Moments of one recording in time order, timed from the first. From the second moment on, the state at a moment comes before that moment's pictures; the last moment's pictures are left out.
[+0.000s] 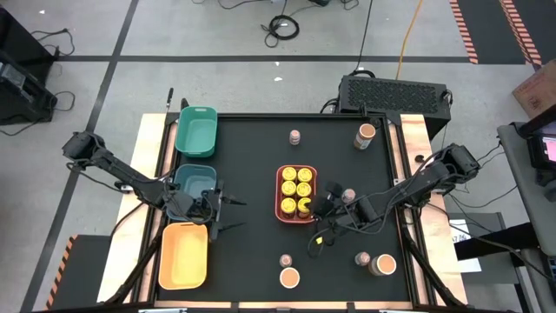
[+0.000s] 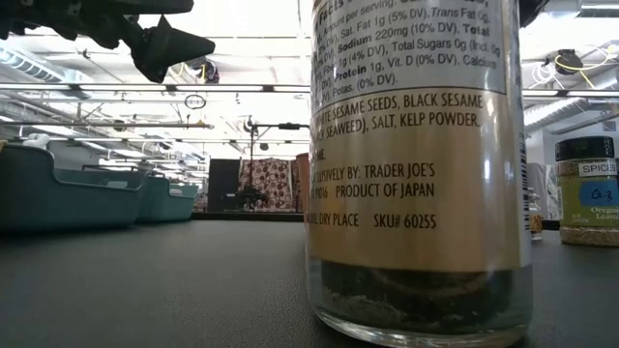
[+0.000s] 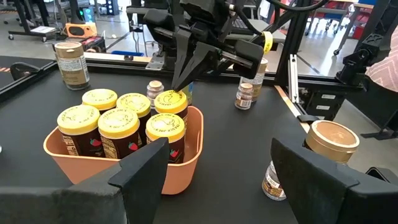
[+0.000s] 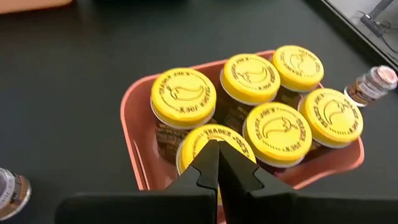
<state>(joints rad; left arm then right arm) -0.47 1.07 0.40 0.48 -0.40 -0.18 0.43 1.55 1.01 -0.41 0.68 0.62</state>
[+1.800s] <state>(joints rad) -0.47 1.07 0.40 0.47 -0.40 -0.18 0.42 1.56 1.01 -0.45 0.60 0.65</state>
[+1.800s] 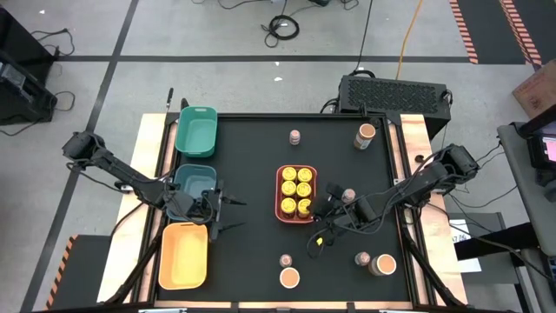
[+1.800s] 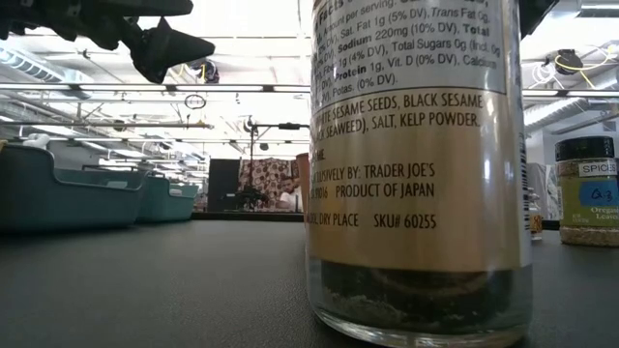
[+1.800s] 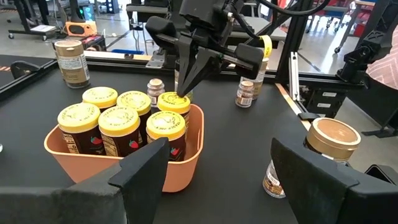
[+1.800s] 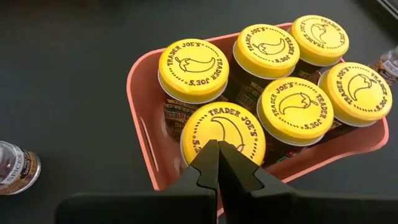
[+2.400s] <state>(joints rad) -0.47 1.07 0.40 0.47 -0.40 -0.18 0.38 1.58 1.01 -0.43 0.60 0.63</state>
